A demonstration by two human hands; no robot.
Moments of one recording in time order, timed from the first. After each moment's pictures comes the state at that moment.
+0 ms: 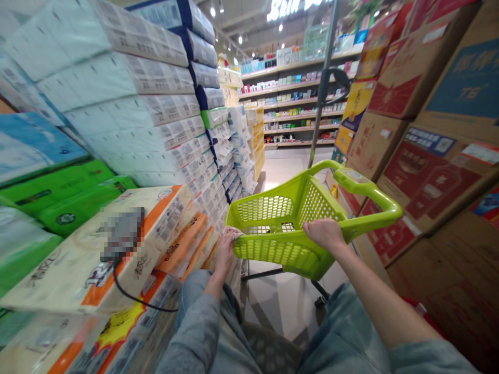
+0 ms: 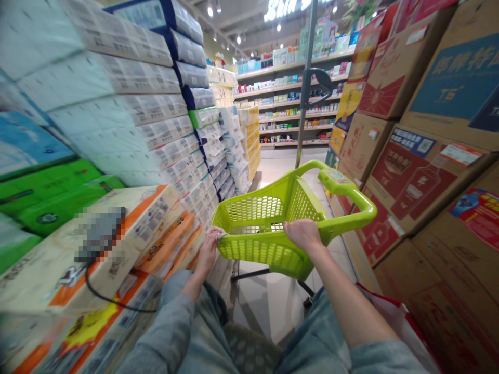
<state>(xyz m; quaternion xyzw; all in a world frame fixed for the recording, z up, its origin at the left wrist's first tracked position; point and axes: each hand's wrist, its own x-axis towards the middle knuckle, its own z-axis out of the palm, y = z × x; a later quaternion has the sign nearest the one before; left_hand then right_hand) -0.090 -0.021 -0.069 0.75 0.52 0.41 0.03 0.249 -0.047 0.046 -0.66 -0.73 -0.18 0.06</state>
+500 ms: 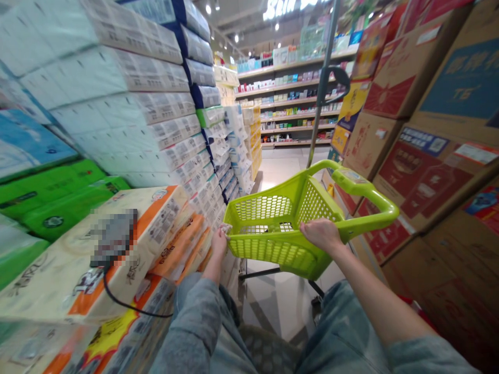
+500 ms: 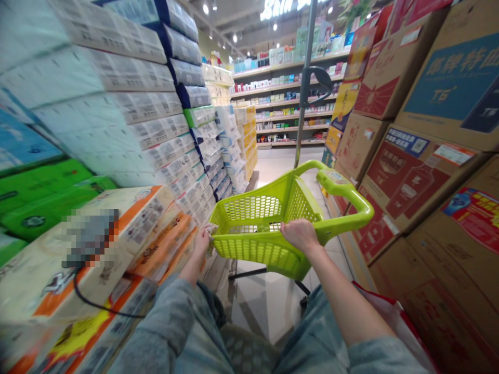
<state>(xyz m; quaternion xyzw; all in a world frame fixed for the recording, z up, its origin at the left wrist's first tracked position) -0.089 0.025 -0.056 0.57 0.67 0.45 0.17 0.251 -0.045 0.042 -0.62 -0.76 -0.20 0.04</state>
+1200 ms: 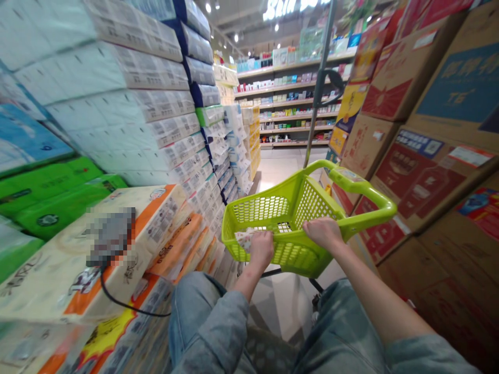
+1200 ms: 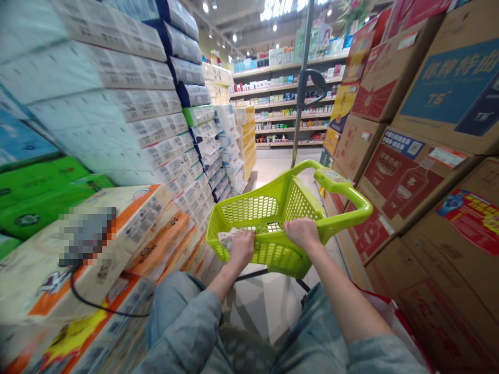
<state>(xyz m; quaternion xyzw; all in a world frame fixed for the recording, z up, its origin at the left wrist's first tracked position) 0.046 -0.039 -0.011 0.82 0.53 0.23 0.02 0.260 -0.042 0.044 -0.67 -0.73 -0.16 0.02</state>
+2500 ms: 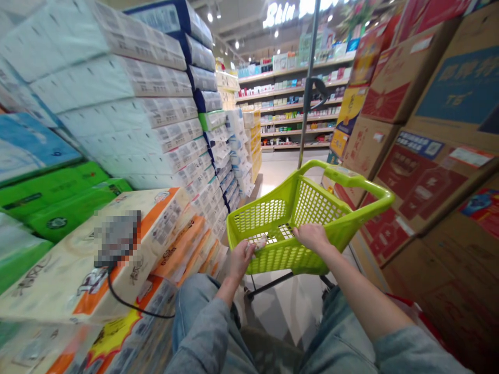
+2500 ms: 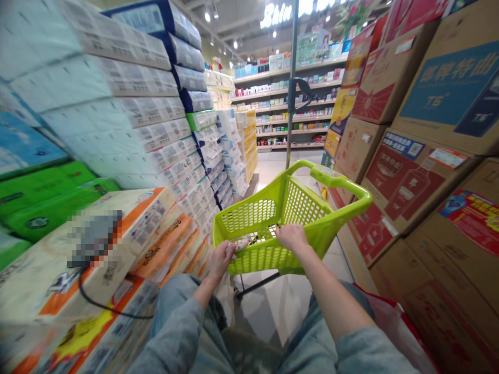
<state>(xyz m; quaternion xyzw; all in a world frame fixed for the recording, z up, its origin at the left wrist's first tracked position) -0.033 -0.051 -0.038 0.76 0.55 0.32 0.13 0.227 -0.034 0.034 -0.69 -0.72 -0.06 0.00</state>
